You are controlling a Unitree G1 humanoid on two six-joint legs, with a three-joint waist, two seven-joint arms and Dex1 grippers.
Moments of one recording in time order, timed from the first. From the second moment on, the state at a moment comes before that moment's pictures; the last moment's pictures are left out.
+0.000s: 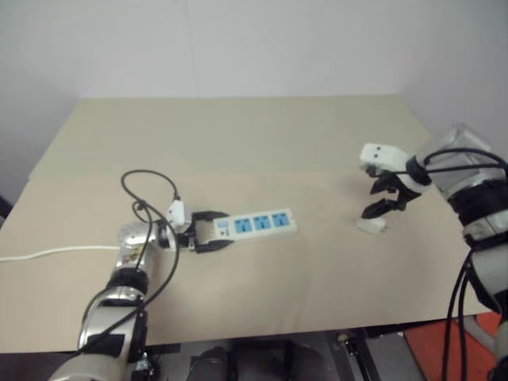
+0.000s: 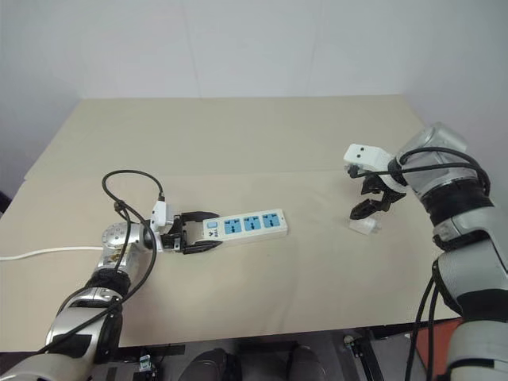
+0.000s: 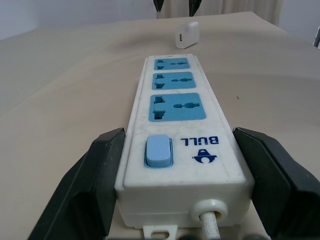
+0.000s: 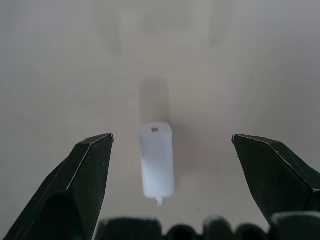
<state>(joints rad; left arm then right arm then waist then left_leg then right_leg) -0.69 0.40 0.07 0.95 -0.24 -0.49 -1.50 -1.22 -0.87 0.61 0.71 -0.20 0.53 1.45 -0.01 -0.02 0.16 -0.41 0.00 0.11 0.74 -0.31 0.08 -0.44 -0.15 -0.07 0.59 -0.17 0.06</state>
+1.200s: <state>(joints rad) -0.61 0.42 0.06 0.82 -0.26 -0.44 -1.47 -1.22 -0.69 0.57 0.92 -0.35 0.49 1.40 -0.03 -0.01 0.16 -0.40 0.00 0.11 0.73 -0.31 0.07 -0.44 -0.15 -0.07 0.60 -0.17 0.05</state>
